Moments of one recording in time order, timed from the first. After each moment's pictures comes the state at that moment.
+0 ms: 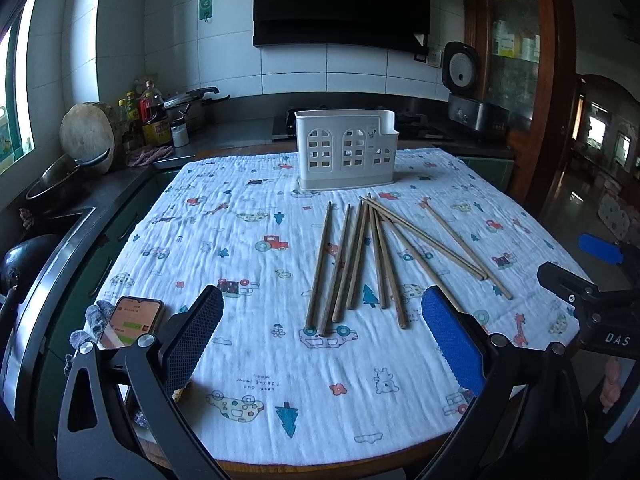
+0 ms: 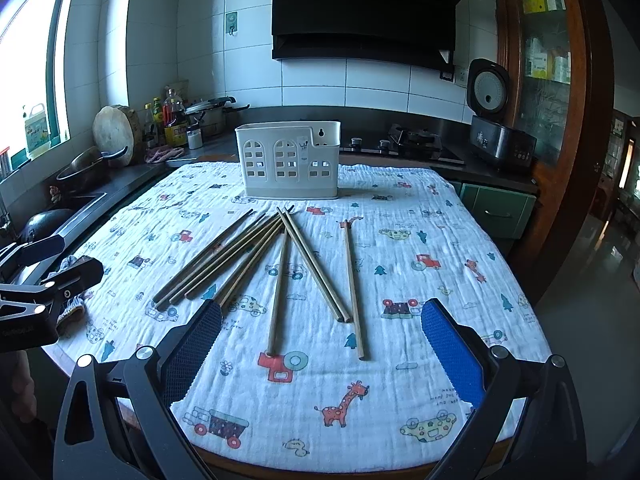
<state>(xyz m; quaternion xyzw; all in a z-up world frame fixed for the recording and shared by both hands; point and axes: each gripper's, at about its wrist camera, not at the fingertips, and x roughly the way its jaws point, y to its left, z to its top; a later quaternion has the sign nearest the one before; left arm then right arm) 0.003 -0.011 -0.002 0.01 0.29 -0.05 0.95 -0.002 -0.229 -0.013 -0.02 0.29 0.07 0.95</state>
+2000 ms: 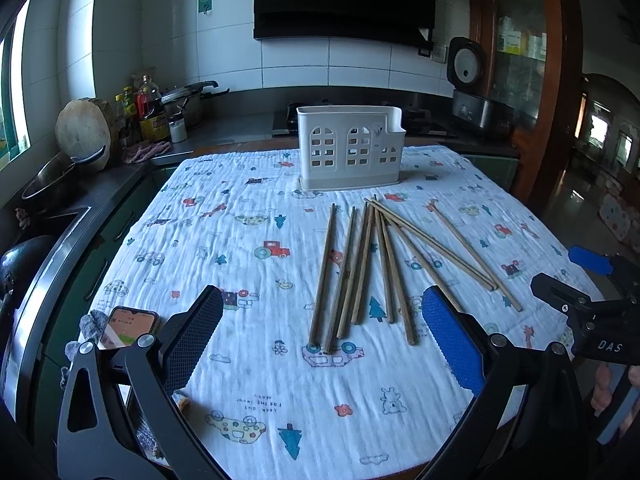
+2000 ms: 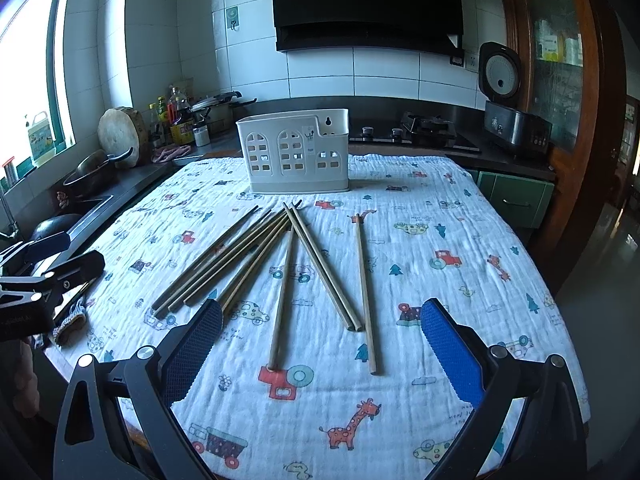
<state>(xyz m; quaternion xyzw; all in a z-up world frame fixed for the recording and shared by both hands) 0.031 -0.008 -0.002 0.01 0.31 -0.04 0.95 0.030 -0.237 -0.029 0.00 0.31 0.10 0.95</state>
